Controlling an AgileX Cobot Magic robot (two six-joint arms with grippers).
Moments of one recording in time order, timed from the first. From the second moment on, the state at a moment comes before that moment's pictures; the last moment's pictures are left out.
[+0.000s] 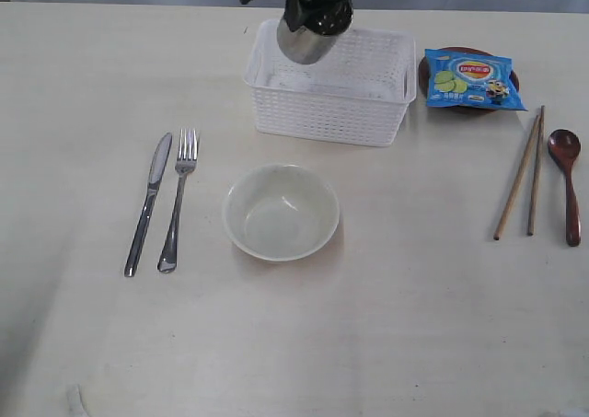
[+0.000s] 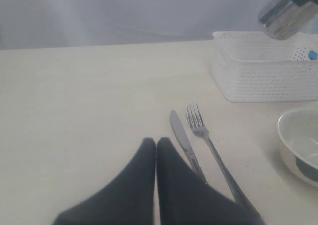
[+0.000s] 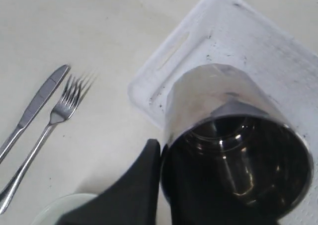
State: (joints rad) left arm -0.22 0.00 0.00 -0.17 0.34 0.11; right arm 0.59 1.94 -1.76 0.06 0.99 0.00
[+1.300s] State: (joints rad) left arm -0.22 0.00 0.00 -0.17 0.34 0.11; right arm 0.87 2.65 -2.65 -0.18 1.23 0.18
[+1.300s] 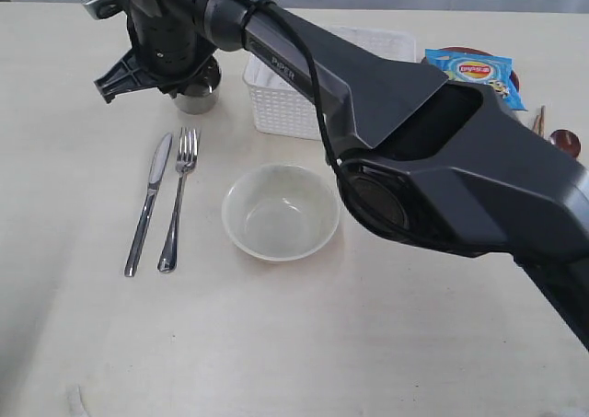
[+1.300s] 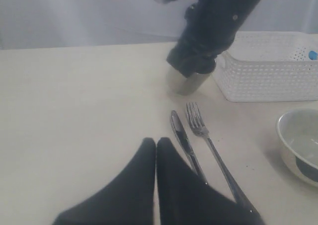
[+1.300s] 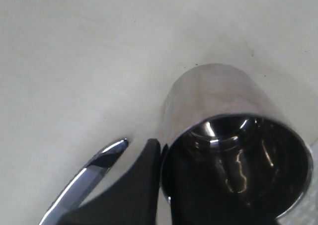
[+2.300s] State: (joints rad) left arm -0.22 0.00 0.00 -0.17 0.34 0.11; right arm 0.86 2.68 -2.66 -0.15 1.17 0.13
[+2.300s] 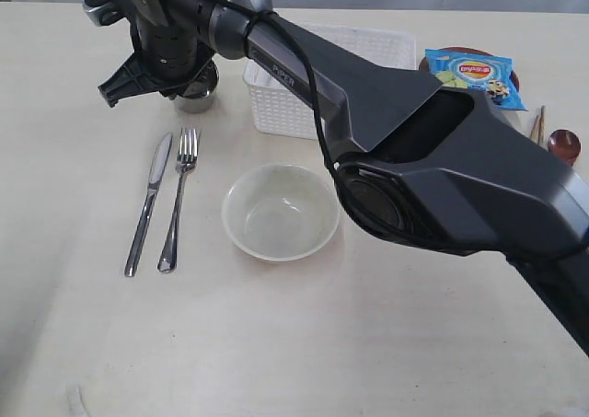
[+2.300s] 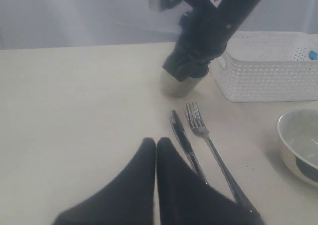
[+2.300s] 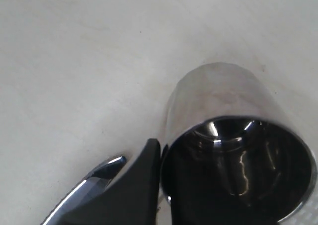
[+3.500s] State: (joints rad) left arm -0.22 0.00 0.00 -0.17 0.34 0.11; right arm 0.81 2.67 -2.66 -0.11 1.13 0.09
